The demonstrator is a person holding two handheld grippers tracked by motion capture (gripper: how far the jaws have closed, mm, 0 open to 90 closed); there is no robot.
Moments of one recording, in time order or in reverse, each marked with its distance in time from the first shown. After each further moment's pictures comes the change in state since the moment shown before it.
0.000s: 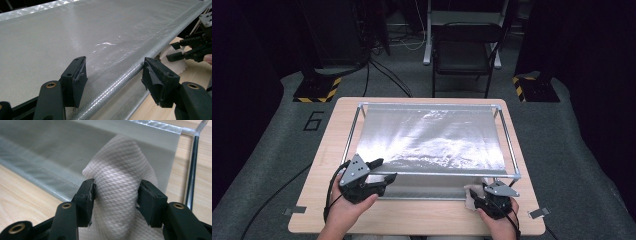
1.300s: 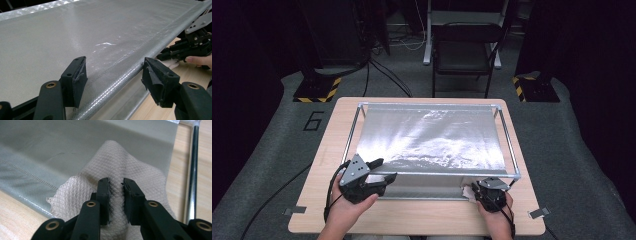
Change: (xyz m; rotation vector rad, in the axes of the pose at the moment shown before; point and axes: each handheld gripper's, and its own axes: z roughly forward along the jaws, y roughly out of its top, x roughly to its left) left arm 0.000 0.000 0.000 0.003 -0.003 -0.004; right arm -0.005 0.000 0.031 0.064 -0.080 -0.010
